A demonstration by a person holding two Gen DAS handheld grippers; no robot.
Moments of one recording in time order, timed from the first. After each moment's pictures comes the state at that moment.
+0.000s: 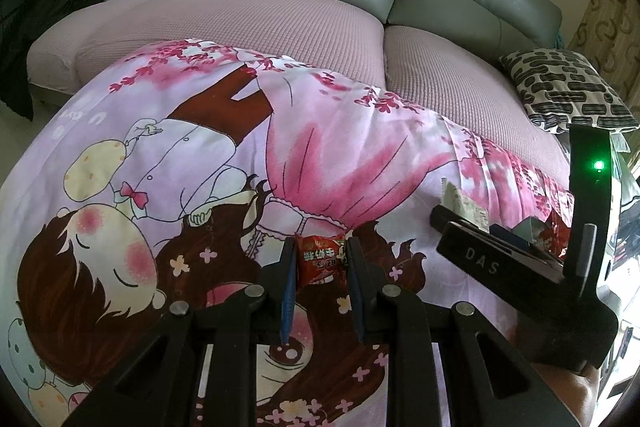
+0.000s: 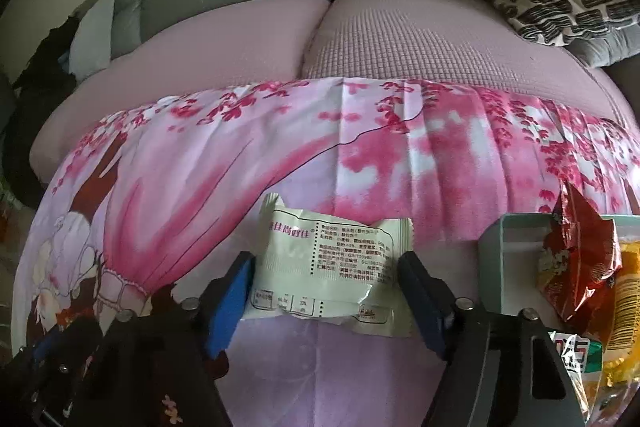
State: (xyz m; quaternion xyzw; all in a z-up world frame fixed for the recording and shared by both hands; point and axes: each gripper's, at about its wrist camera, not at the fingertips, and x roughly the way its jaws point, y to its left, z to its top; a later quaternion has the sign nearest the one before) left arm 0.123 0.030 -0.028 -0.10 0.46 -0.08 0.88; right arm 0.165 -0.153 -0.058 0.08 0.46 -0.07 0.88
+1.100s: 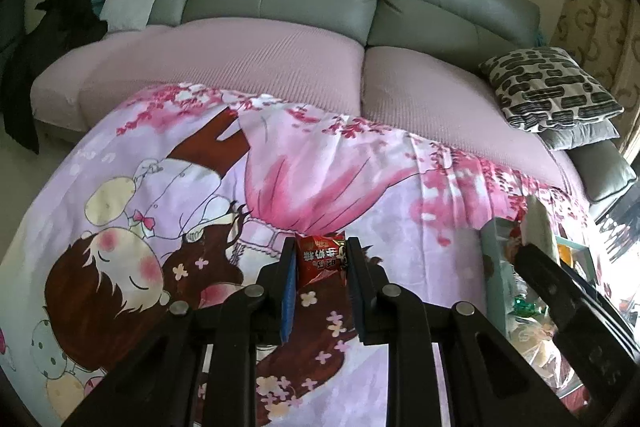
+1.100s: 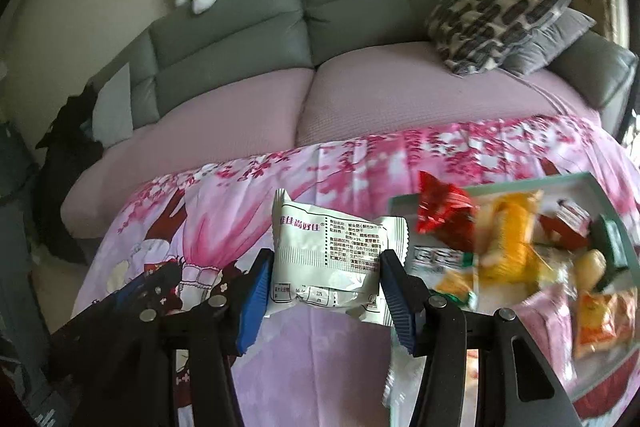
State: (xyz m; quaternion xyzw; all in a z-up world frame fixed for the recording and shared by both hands) left arm 0.093 0.004 0.018 -0.06 0.42 -0.09 0.90; right arm 0.029 -0.177 0.041 0.15 0.36 -0.08 0.92
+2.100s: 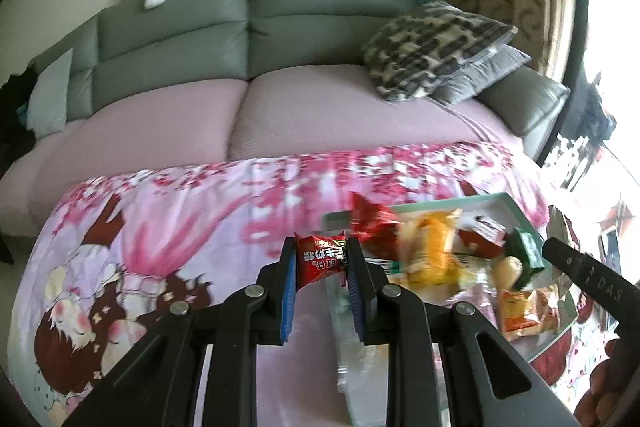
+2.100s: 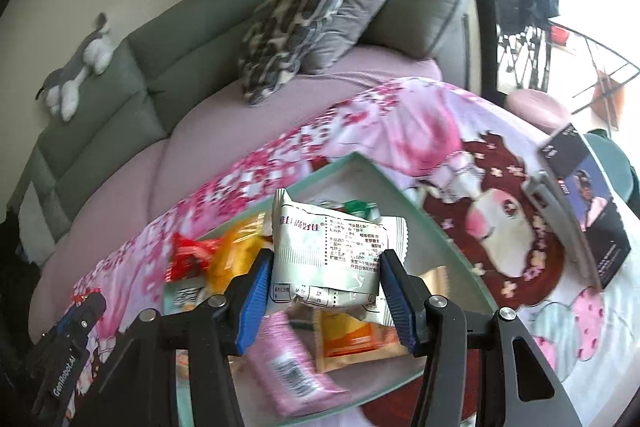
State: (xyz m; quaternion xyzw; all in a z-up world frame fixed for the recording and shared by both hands) left arm 0.029 -0.156 0.065 0.06 0.35 -0.22 0.91; right arm -0.094 -0.372 0.047 0.27 0.32 -0.28 0.87
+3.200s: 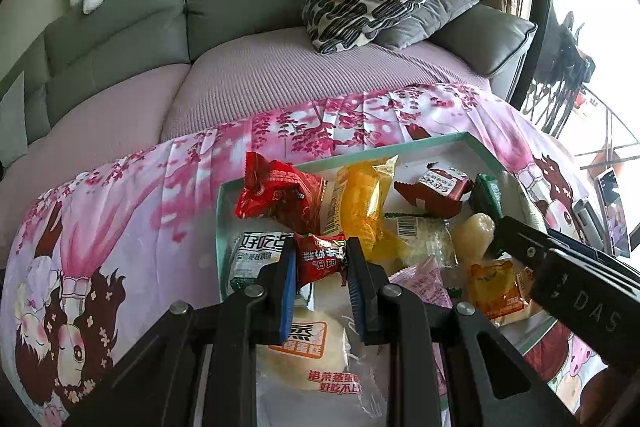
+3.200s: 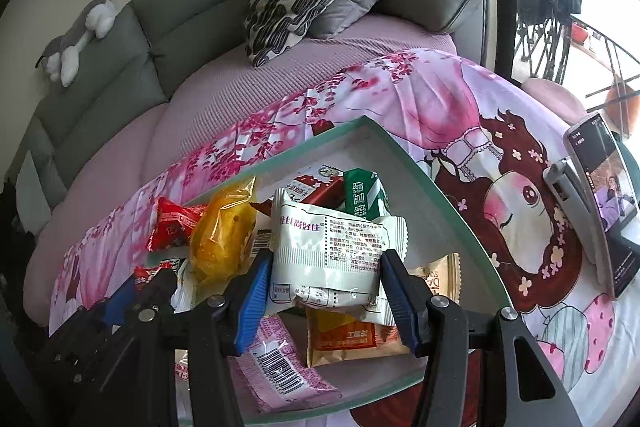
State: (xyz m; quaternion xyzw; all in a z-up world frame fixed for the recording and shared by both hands) left arm 0.014 -0.235 0.020 0.12 0.39 -0.27 0.87; right arm -0.074 -0.370 0.021 0.25 0.37 -0.25 0.86
